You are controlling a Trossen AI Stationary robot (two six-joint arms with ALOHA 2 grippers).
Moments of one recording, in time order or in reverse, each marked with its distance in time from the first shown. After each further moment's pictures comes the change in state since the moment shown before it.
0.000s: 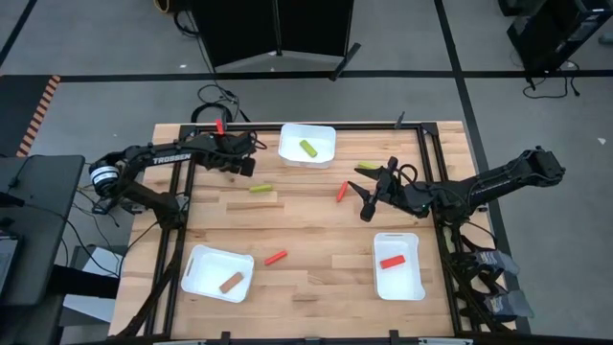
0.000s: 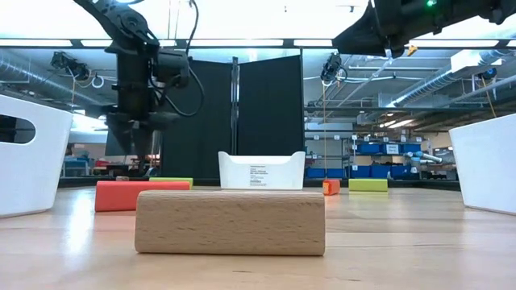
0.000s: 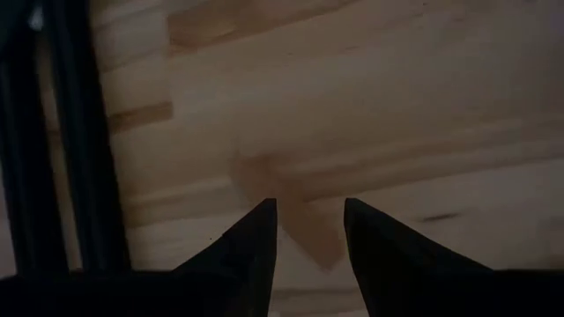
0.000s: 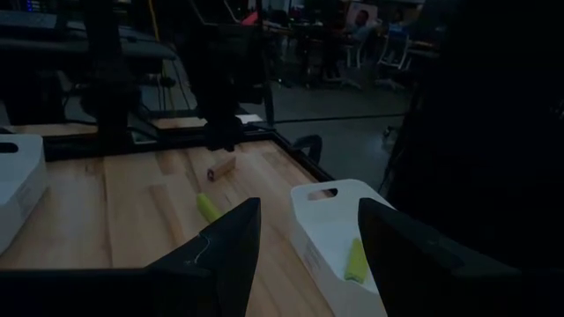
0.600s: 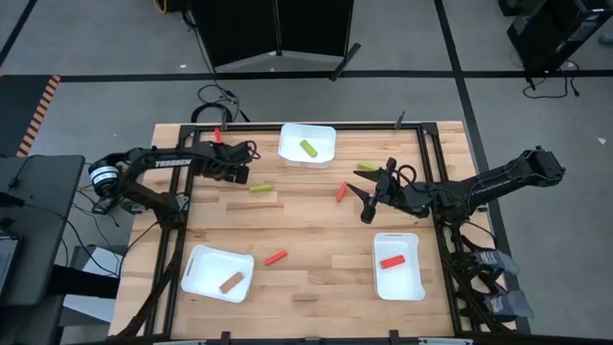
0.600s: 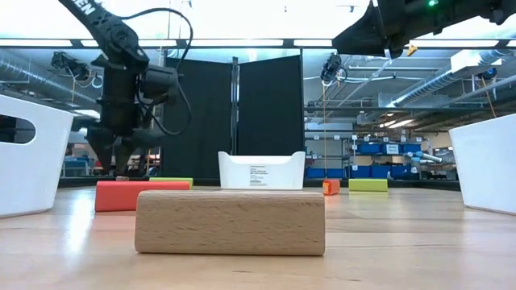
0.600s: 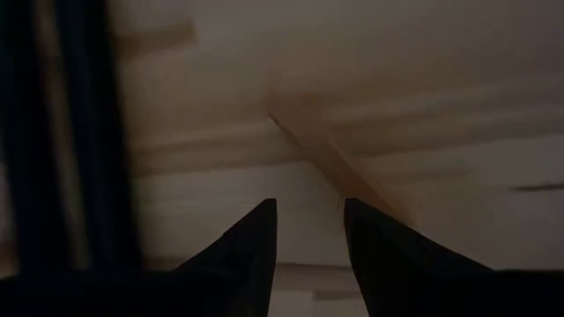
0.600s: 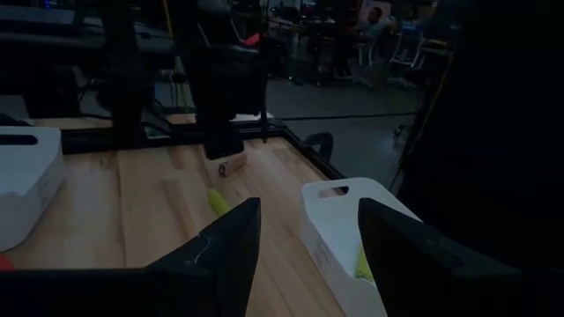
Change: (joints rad) left arm -0.001 -0.003 -0.140 0.043 0.025 -0.083; right arm 0.001 0.000 0.000 -0.011 -0.033 0.001
